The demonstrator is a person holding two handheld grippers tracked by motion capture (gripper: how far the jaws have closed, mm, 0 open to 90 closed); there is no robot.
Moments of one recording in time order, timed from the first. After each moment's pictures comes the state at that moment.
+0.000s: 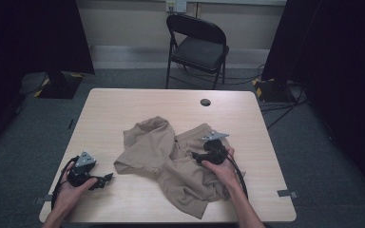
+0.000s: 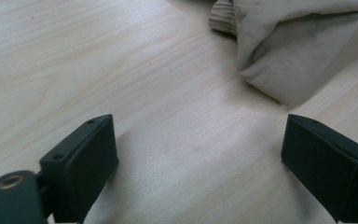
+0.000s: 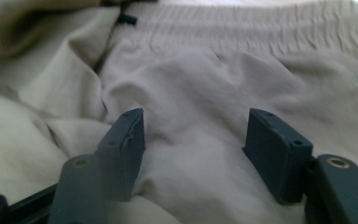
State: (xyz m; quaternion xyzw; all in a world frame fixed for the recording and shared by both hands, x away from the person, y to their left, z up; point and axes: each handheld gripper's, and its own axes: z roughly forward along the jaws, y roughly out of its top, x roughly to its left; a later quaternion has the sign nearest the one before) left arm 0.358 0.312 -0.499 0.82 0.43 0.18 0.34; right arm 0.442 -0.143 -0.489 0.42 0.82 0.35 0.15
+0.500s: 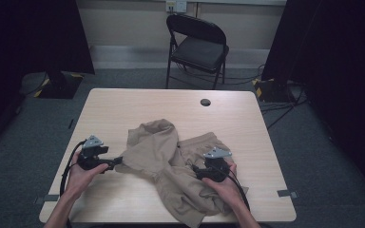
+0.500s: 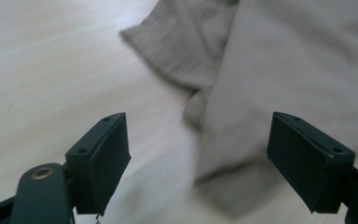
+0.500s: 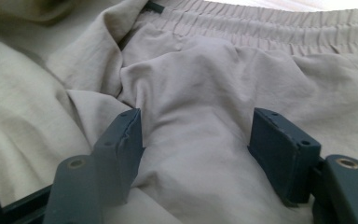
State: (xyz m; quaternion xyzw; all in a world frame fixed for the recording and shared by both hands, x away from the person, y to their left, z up) left arm 0.401 0.279 -0.463 0.79 0.43 0.15 0.40; right arm 0.386 -0.143 -0.498 0.41 0.81 0.37 0.18
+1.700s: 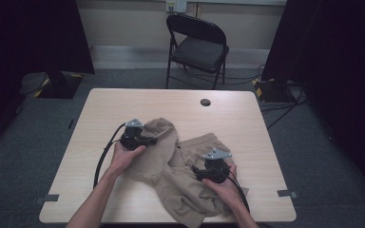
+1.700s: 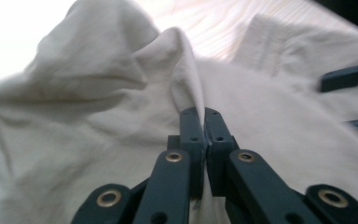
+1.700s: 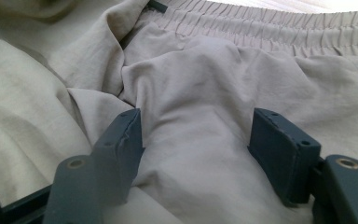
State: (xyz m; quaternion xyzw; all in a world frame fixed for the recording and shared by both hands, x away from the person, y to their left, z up) left arm 0.467 0.182 -0.460 0.80 0.36 0.06 0.47; right arm 0.384 -0.142 -0.498 0.41 0.81 0.37 0.19
